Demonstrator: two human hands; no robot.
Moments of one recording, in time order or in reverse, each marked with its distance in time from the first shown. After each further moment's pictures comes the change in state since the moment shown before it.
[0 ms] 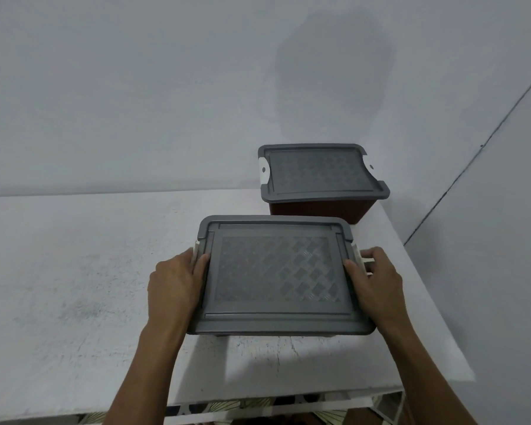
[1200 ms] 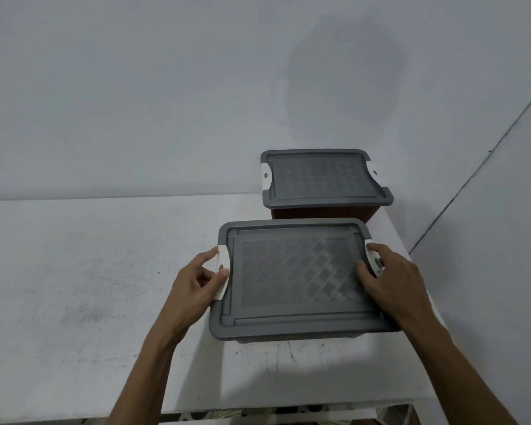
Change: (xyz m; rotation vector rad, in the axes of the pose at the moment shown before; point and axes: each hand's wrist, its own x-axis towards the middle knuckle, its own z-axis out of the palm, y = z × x) left_hand -0.007 0.009 0.008 -0.791 -0.373 -0.172; right_hand 0.031 0.012 -0.022 -0.334 0.039 -0.278
